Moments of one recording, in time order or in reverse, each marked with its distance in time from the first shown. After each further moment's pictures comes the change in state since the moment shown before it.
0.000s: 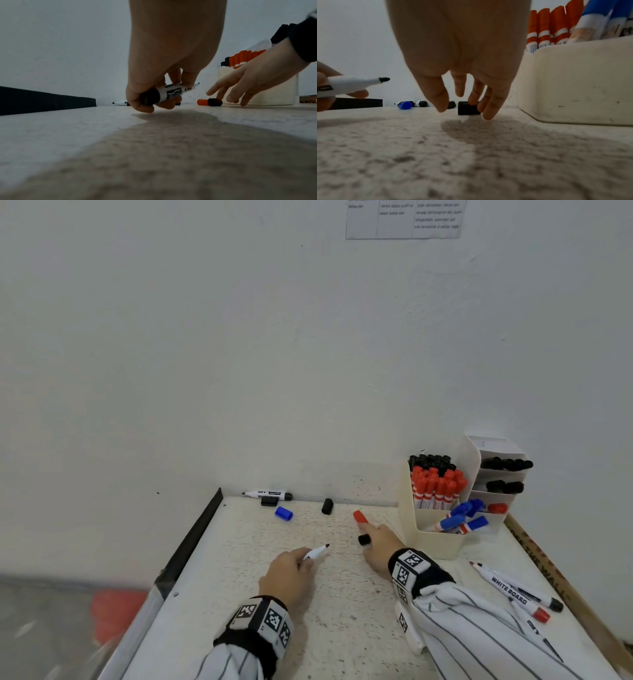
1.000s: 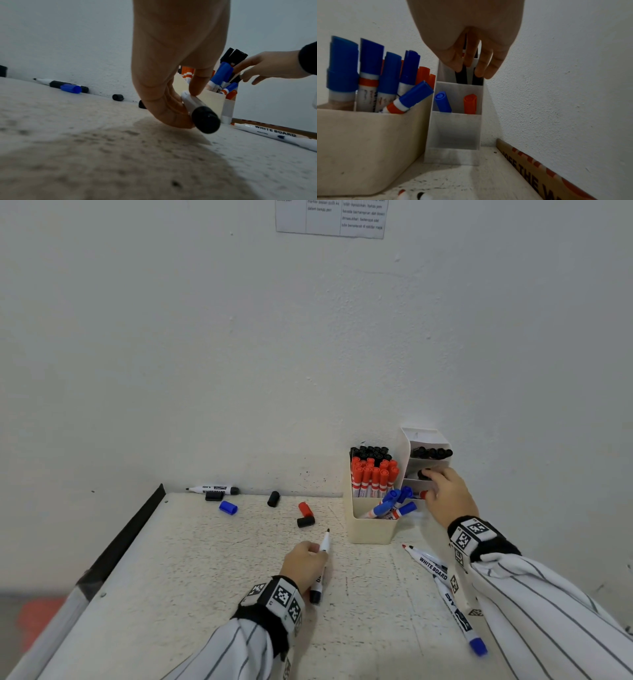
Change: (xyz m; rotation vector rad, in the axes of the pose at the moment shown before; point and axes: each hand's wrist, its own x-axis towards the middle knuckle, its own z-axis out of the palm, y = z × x) left_hand -0.017 0.105 0.071 -0.329 -0.186 -0.149; right_hand -0.054 0.155 -0.121 -0.010 0.805 -0.048
